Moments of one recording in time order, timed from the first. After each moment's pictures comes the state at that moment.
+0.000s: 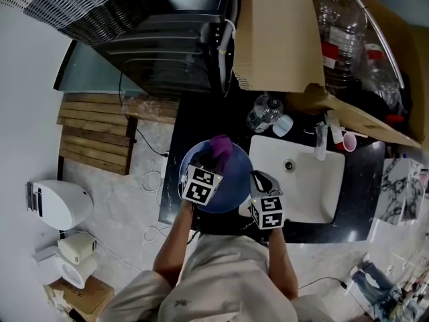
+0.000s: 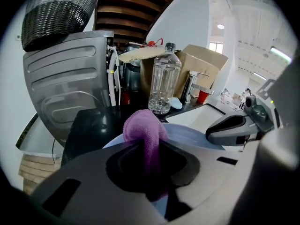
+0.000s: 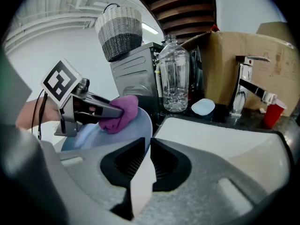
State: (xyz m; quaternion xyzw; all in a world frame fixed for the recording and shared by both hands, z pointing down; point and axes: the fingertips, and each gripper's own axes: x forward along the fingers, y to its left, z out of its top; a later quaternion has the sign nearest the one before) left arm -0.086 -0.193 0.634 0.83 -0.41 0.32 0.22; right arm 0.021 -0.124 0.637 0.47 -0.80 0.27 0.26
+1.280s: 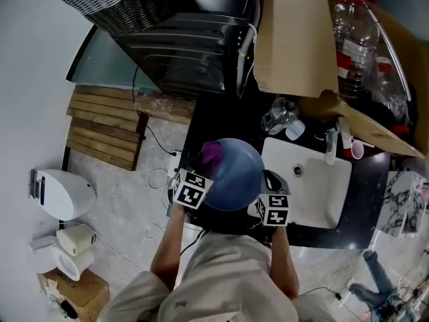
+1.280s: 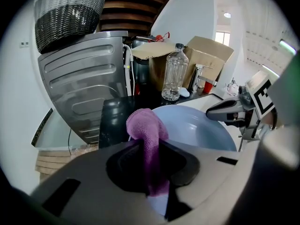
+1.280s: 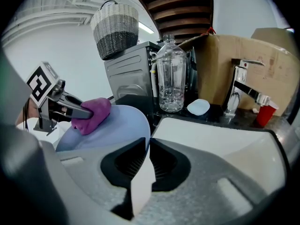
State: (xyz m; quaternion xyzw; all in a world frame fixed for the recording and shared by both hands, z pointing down) left arm -0.163 -0.157 0.627 0.79 -0.43 0.37 0.23; right arm 0.022 -0.129 0.638 0.51 -0.77 0.27 0.27
